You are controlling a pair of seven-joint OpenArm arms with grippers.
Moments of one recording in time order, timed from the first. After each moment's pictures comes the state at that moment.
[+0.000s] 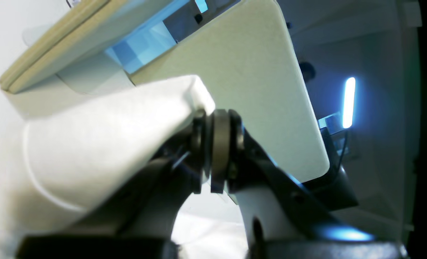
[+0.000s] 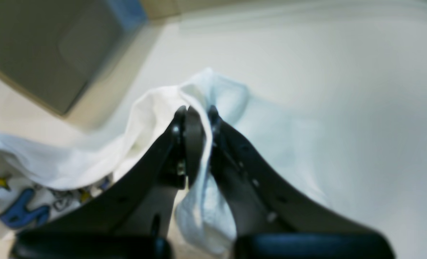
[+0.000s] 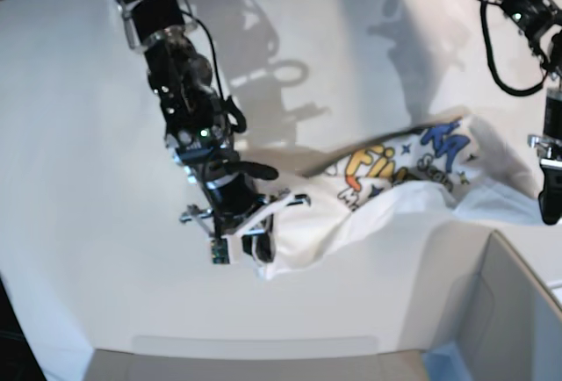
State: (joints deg) left arm 2.8 -13.6 -47.0 111.6 -82.0 4.7 45.7; right arm 13.1 2.1 -23.0 102.9 13.5 -10.8 -36.3
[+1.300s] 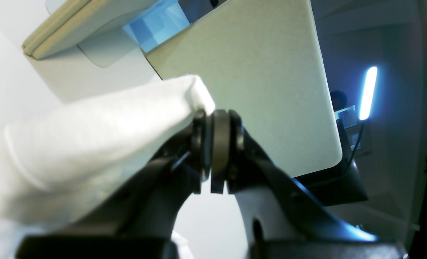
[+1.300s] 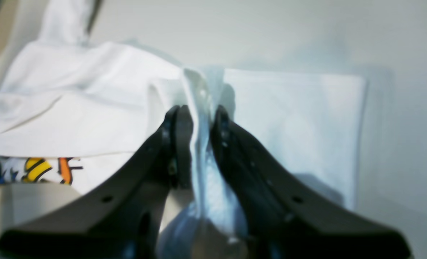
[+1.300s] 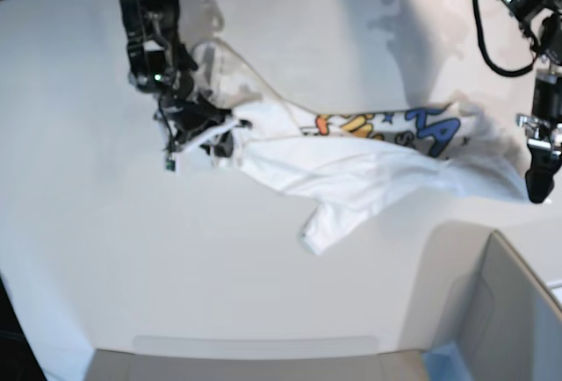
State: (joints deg) left arm 8.2 -11.7 -47.0 113.3 -82.0 4.9 46.3; right arm -5.2 6.5 -9.7 96.1 29.7 -6.7 -36.8
